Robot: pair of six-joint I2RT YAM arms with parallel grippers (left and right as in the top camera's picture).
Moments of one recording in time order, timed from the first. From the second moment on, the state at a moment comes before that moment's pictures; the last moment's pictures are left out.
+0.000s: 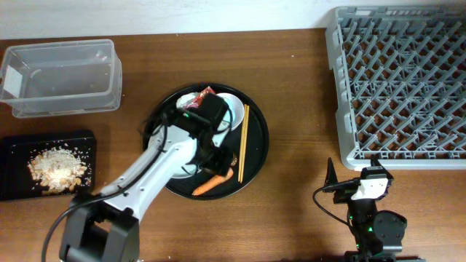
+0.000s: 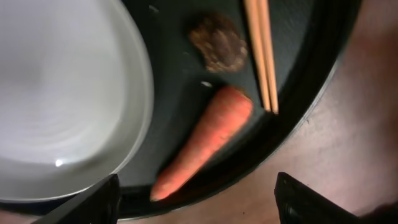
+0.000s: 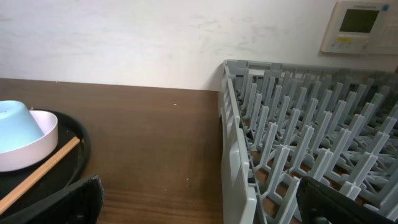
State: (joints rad) left arm -0.52 1.71 1.28 -1.04 0.11 -0.11; right arm -0.06 0.01 0.01 -0.07 -0.08 -0.05
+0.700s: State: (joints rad) left arm -0.58 1.71 1.06 -0.82 0.11 -0.07; right arm -0.06 0.01 0.01 -0.07 -0.08 -0.05
